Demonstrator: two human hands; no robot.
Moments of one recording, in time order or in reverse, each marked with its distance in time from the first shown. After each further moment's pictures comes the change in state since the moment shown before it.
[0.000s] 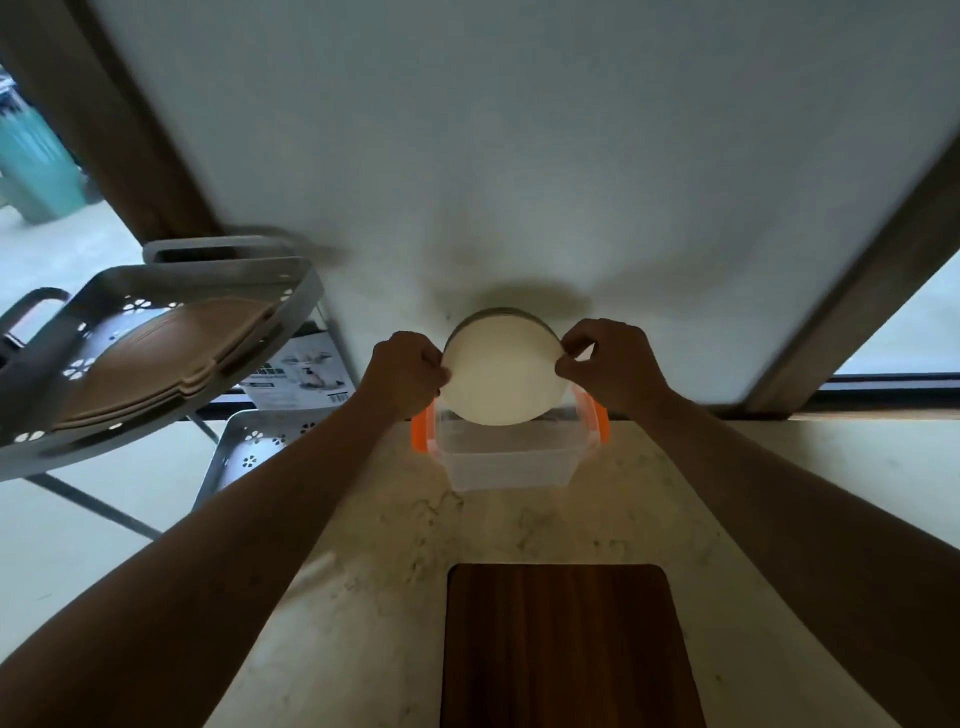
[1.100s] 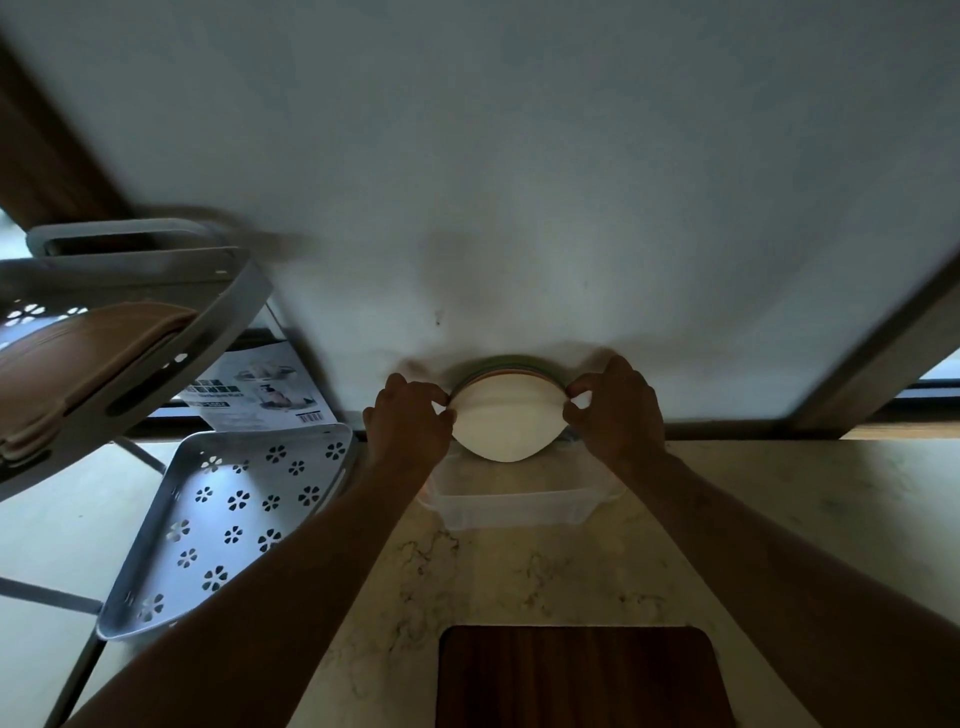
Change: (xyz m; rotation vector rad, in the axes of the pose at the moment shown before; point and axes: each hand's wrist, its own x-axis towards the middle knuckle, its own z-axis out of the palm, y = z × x) left_hand 0.028 -0.043 0.084 0.214 0.172 -0.093; right_hand 0.016 0.060 0.081 -0.225 0.028 0.189
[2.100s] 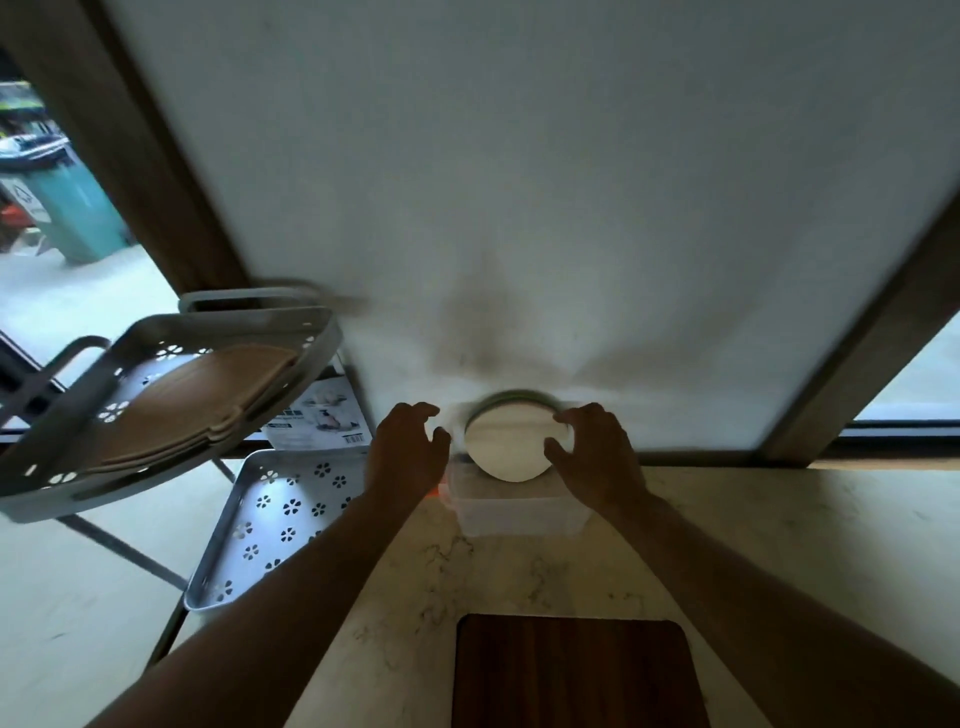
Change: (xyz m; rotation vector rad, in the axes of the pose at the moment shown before) left_hand -0.049 -0.002 -0.069 -0.139 0.129 0.115; right_hand -0.059 -0.044 -0.045 0.060 -0.059 -0.110
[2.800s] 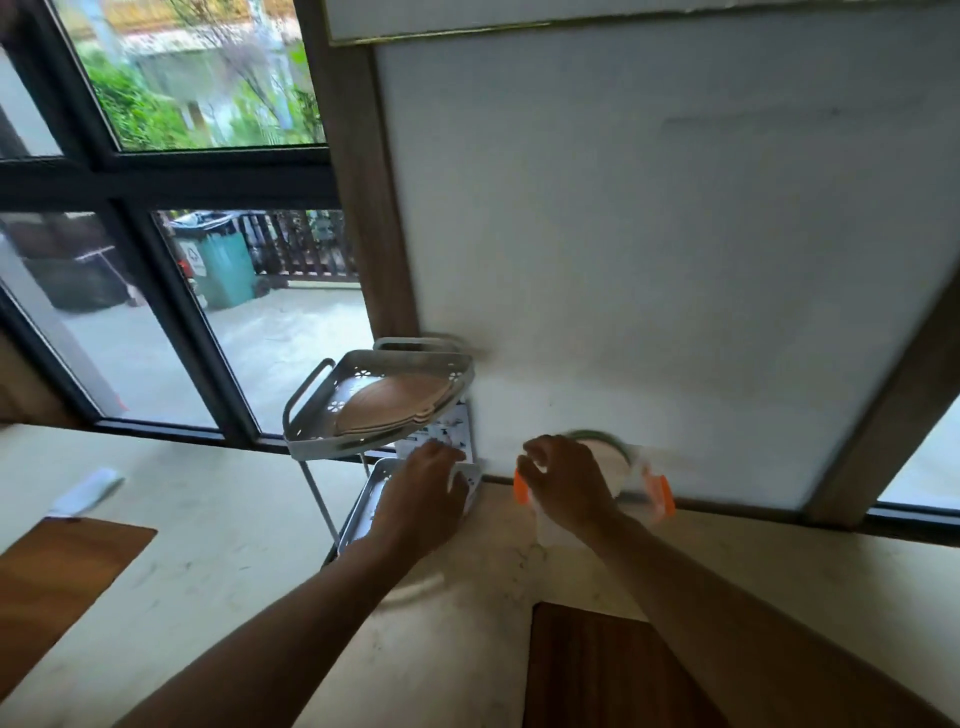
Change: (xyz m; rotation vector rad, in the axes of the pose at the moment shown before) left_hand -0.130 0.010 -0.184 0.131 0.060 0.225; right_hand -0.094 -0.169 -0.045 0.172 -0.063 -0.260
